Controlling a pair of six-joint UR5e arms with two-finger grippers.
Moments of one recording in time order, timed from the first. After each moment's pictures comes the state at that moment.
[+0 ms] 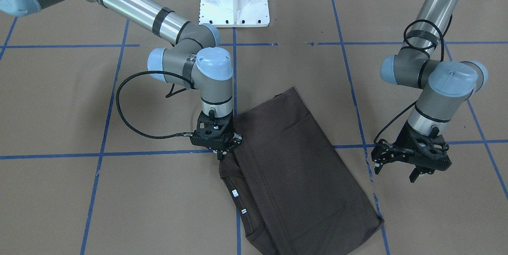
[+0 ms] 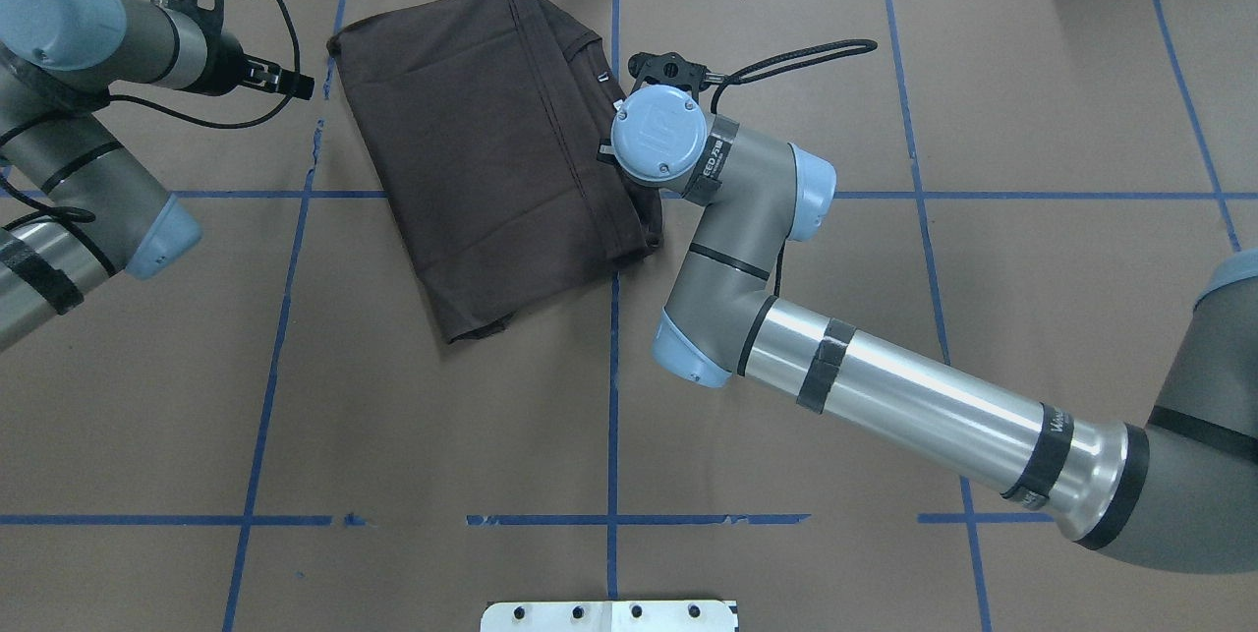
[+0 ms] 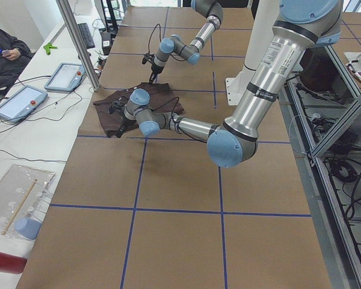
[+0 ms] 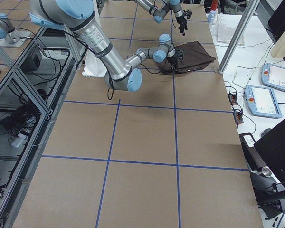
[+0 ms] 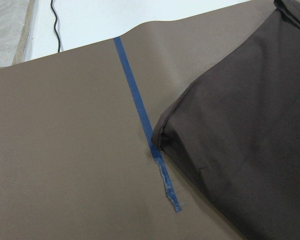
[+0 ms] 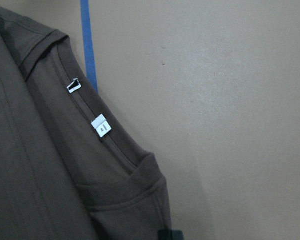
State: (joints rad) left arm -0.96 -2.04 -1.26 -2.38 -1.86 -0.66; right arm 0.57 -0.71 1.21 -1.22 1.55 1.39
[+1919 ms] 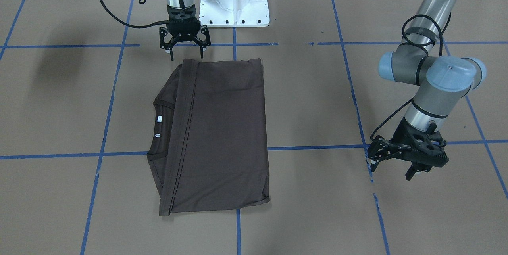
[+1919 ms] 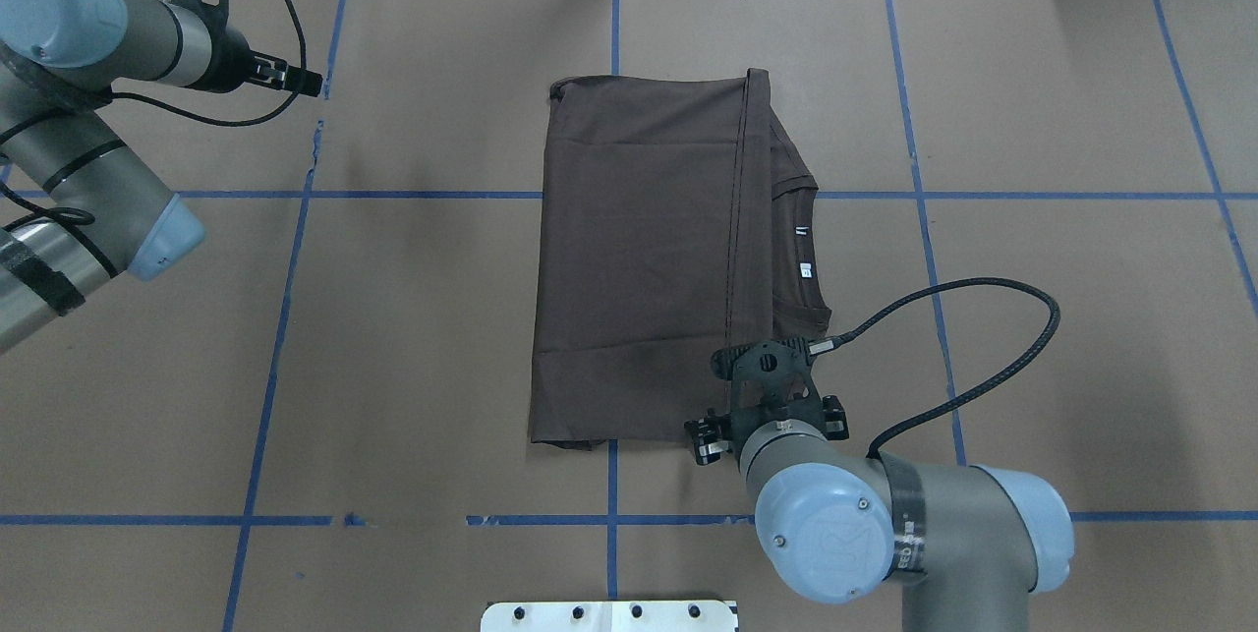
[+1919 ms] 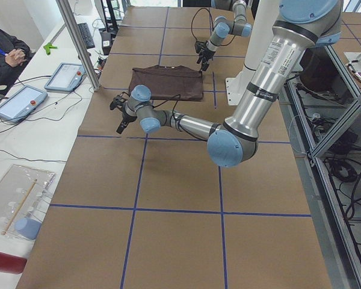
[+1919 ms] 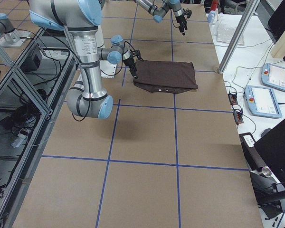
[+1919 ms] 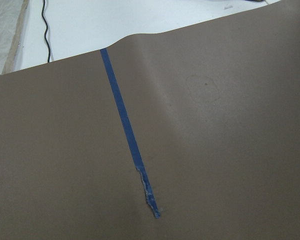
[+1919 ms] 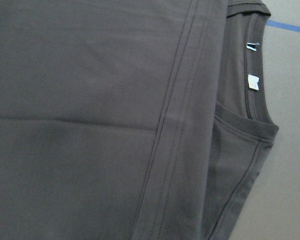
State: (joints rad) left arm -0.96 -2.04 -1.29 -2.37 -1.87 -0.67; right arm 0.14 -1.20 2.00 -1.63 1.23 1.27
